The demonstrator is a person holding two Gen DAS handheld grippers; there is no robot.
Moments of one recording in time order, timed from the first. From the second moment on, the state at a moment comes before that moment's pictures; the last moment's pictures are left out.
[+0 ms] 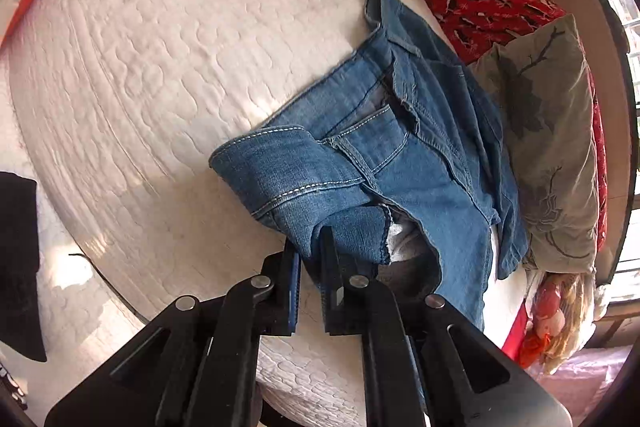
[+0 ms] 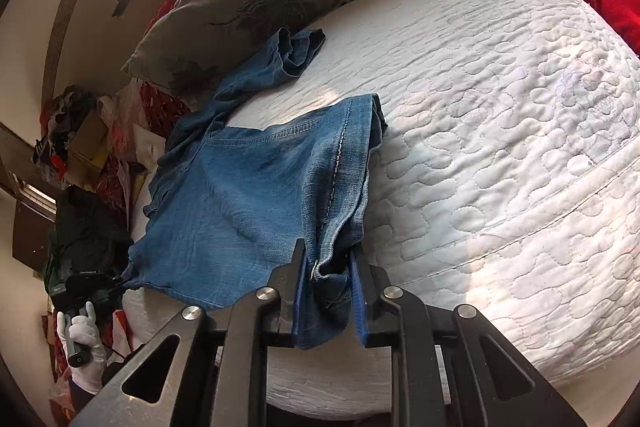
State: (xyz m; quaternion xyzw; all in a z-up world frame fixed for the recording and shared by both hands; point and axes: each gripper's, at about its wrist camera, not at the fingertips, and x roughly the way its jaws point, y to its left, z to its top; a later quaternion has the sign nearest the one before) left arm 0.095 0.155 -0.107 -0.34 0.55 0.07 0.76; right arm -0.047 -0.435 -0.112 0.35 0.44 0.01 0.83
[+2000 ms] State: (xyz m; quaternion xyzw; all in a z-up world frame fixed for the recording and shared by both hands) left arm 0.406 0.190 -0.150 -0.33 0.63 0.04 0.70; right arm 0.368 -0.443 -0.110 0.18 0.47 -0.04 0.86
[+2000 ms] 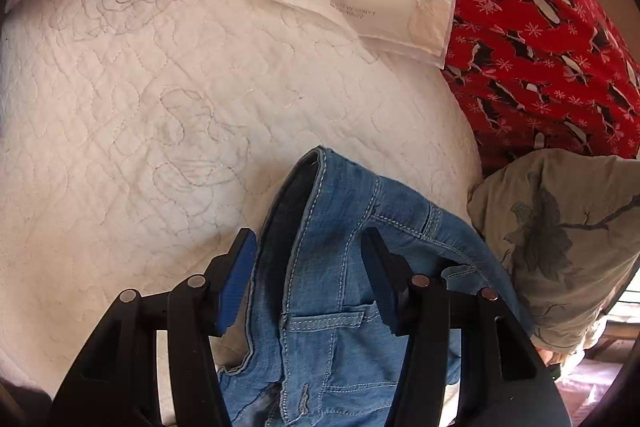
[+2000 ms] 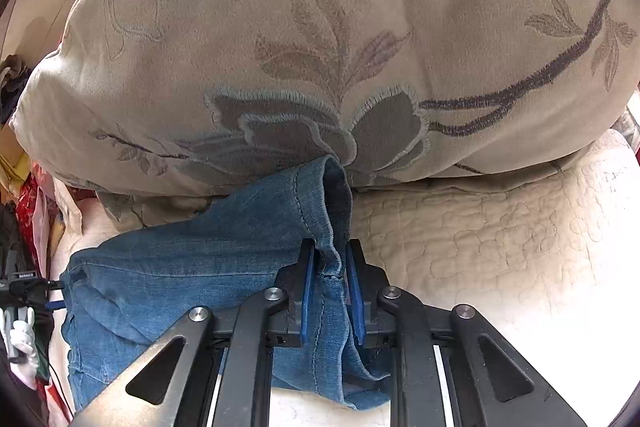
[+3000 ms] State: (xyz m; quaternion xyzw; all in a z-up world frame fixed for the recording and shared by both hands) left arm 0.427 0.129 -0.137 -0.27 0.62 0.00 0.74; right arm 0.372 -0.442 -0.117 0.21 0.44 0.00 0.87
